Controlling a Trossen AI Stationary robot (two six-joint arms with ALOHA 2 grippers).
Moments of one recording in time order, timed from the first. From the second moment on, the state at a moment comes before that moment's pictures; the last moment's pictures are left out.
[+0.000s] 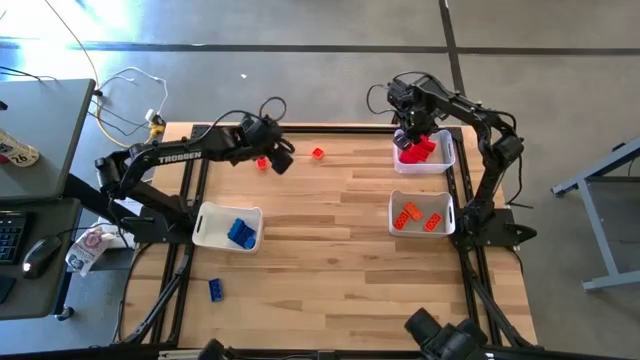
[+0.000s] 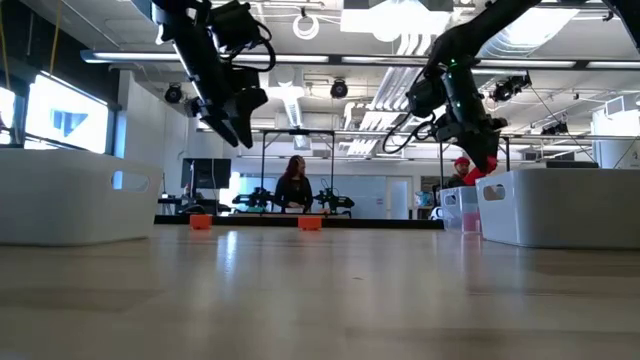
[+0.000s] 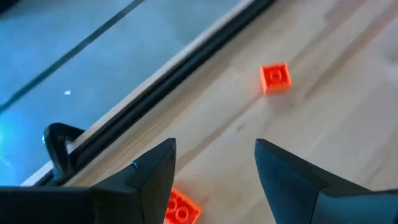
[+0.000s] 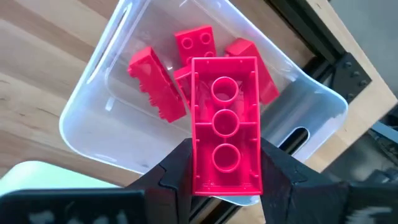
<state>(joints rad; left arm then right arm) 0.59 1.42 1.02 -0.53 -0.37 -0.18 -0.90 1.81 1.52 -1.43 0.21 0.06</state>
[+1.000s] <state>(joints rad) 0.80 1.66 1.03 -0.62 -0.24 -0.46 -0.90 1.81 1.52 -1.34 0.07 -0.14</state>
